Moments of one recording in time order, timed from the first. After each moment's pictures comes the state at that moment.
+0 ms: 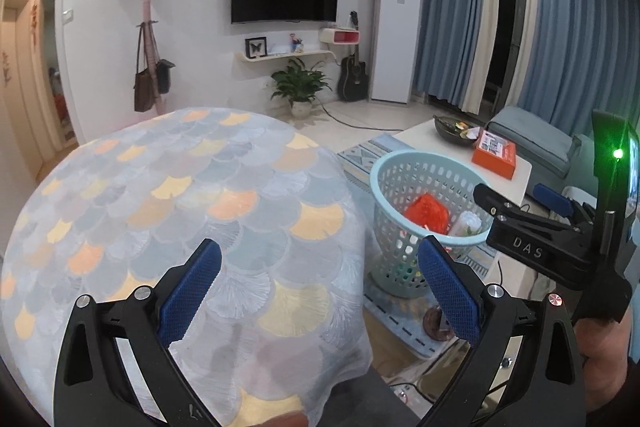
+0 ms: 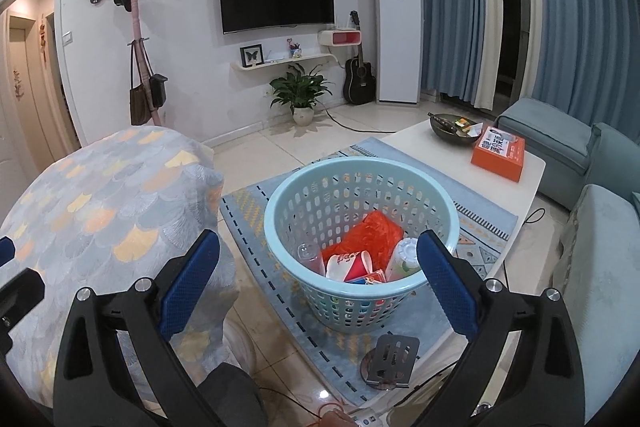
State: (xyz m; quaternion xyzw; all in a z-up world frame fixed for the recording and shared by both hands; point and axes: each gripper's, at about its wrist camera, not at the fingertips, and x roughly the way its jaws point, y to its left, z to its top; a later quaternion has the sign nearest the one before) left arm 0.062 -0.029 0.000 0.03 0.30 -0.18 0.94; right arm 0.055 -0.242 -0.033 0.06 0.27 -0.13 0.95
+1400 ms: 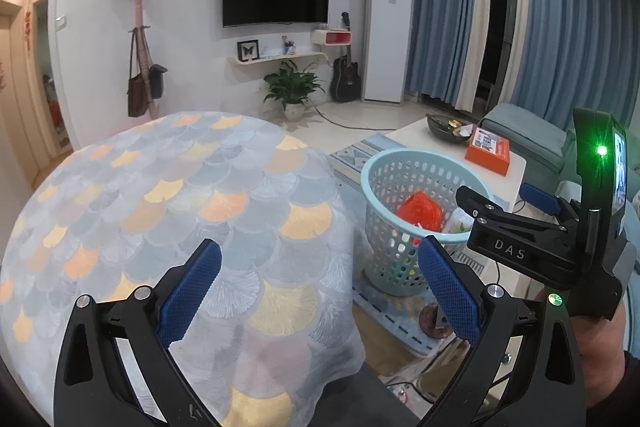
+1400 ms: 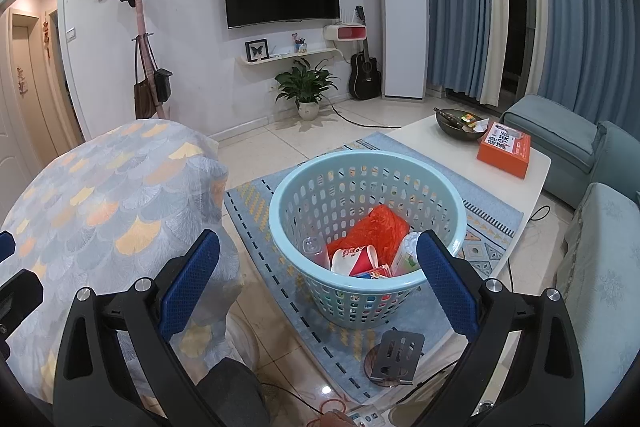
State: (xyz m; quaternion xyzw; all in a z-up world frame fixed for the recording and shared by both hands) left arm 0.055 -0.034 -0.001 0.04 0.29 -0.19 0.94; right arm 0.058 -0.241 -0.038 0.06 0.28 -0.12 0.95
